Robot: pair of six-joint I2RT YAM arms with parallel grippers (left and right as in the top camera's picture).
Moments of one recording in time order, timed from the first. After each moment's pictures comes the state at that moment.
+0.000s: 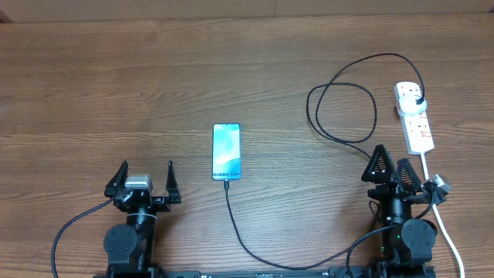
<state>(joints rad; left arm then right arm) 0.02 0.01 0.01 -0.07 0.02 0.00 0.01 0.01 0.02 -0.02 0.13 0.72</state>
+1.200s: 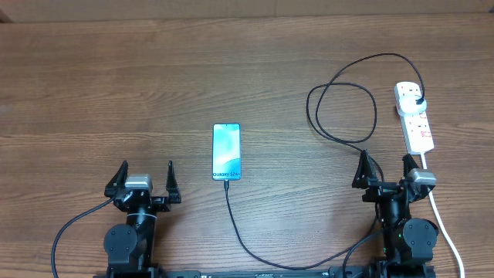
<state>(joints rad) 0.02 0.01 0.01 -0.07 0.02 0.00 -0.03 0.01 0.02 -0.03 0.01 0.20</state>
